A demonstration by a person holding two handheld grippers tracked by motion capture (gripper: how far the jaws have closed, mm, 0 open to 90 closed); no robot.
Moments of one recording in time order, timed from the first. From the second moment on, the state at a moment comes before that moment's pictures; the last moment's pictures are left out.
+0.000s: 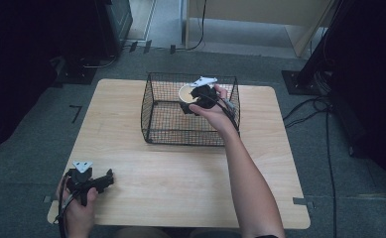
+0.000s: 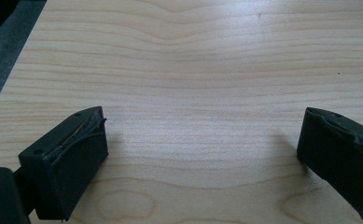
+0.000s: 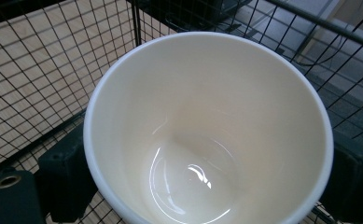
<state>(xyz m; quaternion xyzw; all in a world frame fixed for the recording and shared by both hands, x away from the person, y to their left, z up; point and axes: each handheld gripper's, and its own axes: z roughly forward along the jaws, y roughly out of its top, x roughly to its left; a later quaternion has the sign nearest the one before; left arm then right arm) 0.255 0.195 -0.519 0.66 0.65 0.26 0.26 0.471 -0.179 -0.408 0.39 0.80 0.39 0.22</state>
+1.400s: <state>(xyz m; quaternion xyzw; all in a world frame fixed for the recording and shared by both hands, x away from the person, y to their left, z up) 0.255 0.195 -0.519 0.66 0.65 0.26 0.26 0.492 -0.195 -0.434 0.40 0.81 0.37 0.22</state>
